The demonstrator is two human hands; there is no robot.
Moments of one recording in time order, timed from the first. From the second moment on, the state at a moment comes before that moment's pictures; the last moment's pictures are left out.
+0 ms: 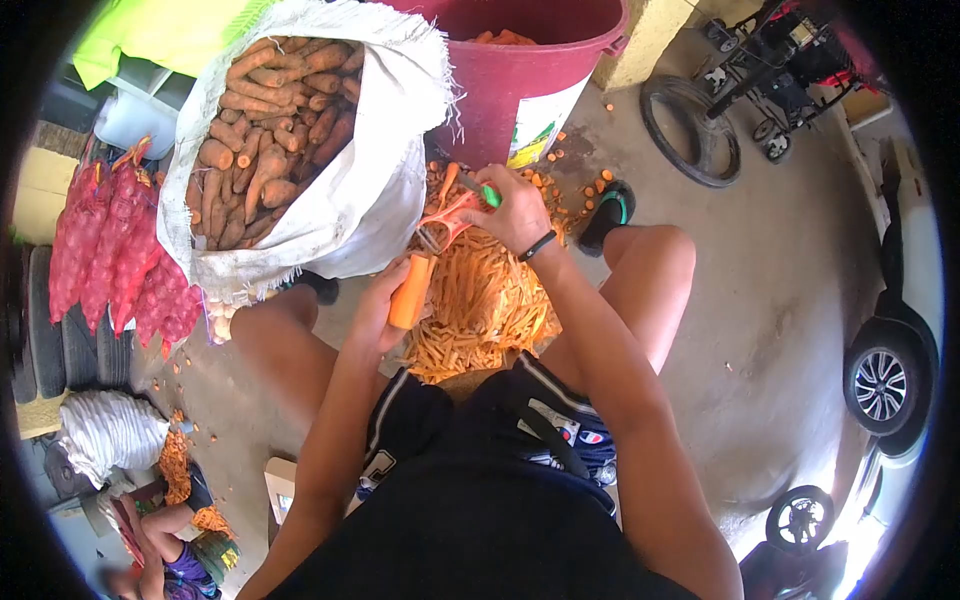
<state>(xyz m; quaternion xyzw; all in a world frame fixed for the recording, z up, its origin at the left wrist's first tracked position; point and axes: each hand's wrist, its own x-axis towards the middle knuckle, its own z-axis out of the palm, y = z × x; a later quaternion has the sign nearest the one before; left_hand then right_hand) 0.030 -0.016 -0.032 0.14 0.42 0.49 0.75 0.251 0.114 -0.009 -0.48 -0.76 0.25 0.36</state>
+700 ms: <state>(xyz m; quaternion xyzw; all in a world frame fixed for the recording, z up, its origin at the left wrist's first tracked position) 0.032 -0.024 -0.030 0.15 0.44 0.47 0.75 0.247 0.097 -0.023 -0.41 -0.79 0.26 0.37</state>
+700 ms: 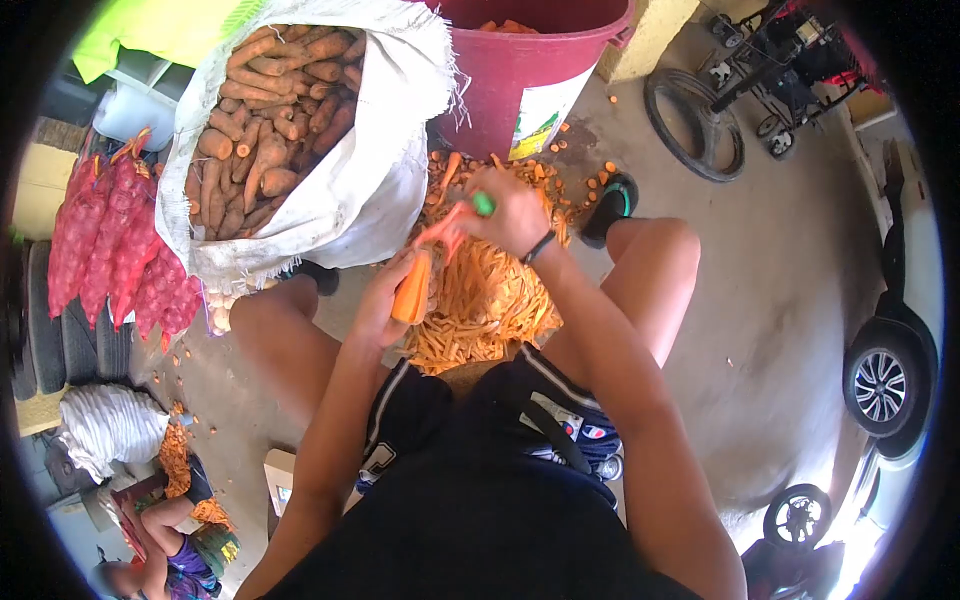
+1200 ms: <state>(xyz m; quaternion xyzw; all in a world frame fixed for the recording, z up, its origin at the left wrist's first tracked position) 0.034 -0.016 -0.024 0.13 0.44 0.50 0.74 0.247 0.097 -0.017 -0.41 -0.78 0.29 0.38</state>
